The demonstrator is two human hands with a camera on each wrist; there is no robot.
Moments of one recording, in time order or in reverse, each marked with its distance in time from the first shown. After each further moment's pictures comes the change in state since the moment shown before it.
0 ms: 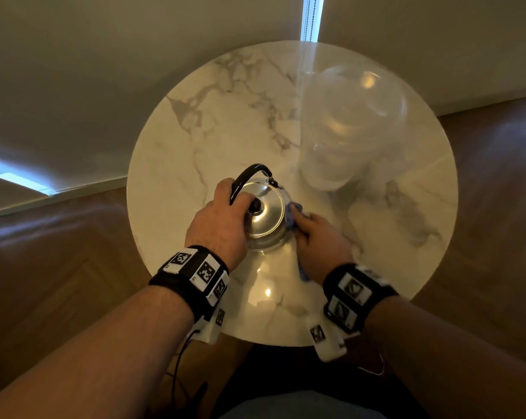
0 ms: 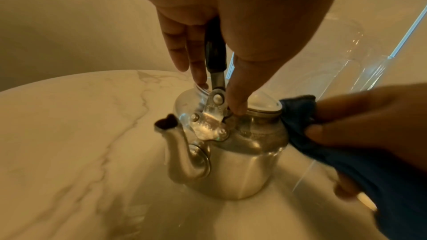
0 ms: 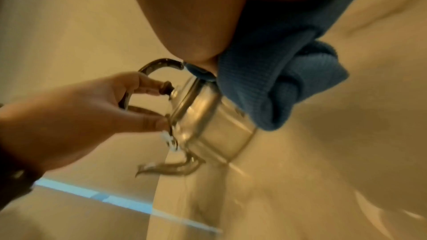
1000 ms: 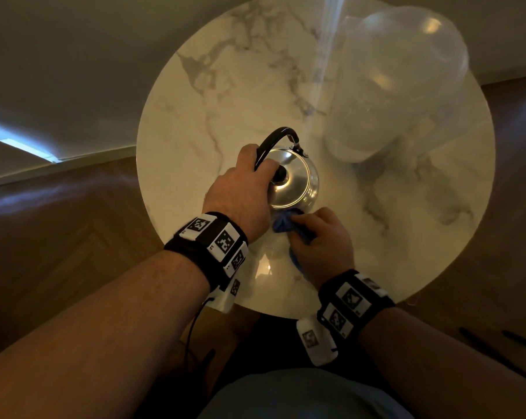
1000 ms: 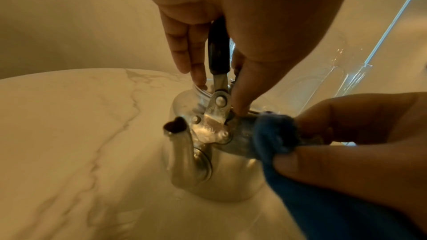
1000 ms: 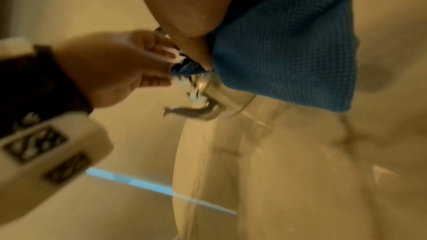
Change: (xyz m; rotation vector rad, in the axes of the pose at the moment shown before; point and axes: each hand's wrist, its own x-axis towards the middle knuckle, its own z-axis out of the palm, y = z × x) left_hand 0.001 -0.009 -0.004 0.003 -0.015 0.060; right_hand -0.036 -0.022 0.062 0.227 0.357 -0.065
